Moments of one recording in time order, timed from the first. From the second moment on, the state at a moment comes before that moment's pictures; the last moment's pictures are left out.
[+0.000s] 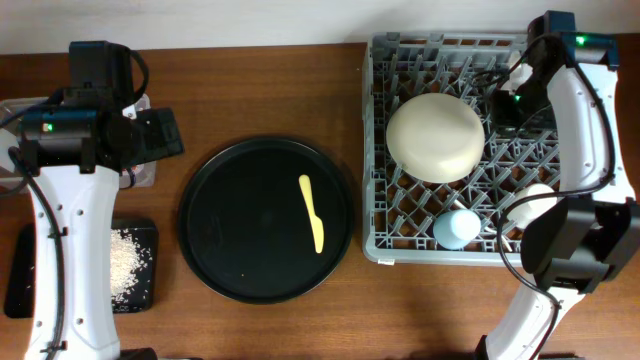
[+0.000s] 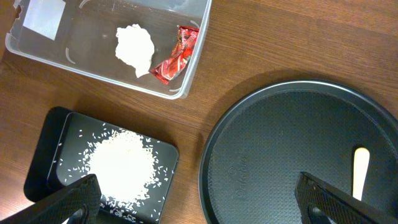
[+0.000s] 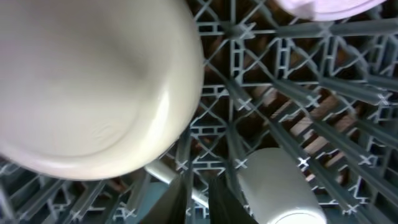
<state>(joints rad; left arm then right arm) 0.01 1.57 1.85 -1.37 -0.24 -0.23 -0.16 2.07 2.08 -1.46 -0.02 -0.05</state>
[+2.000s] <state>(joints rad) 0.01 1.57 1.85 -1.37 -0.24 -0.23 0.71 1.97 1.34 -0.82 -0.20 0.45</state>
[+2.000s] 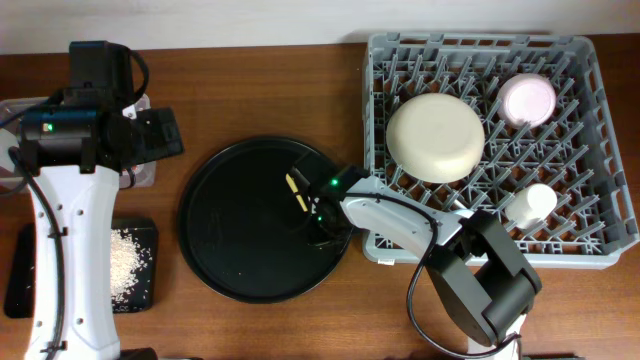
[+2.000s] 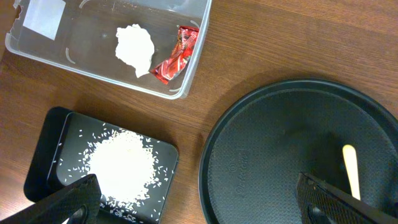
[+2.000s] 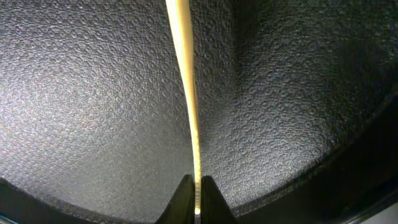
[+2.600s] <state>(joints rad) 0.01 1.57 1.85 -1.37 -0.24 -0.23 0.06 1.46 1.51 -1.30 0.23 0.28</state>
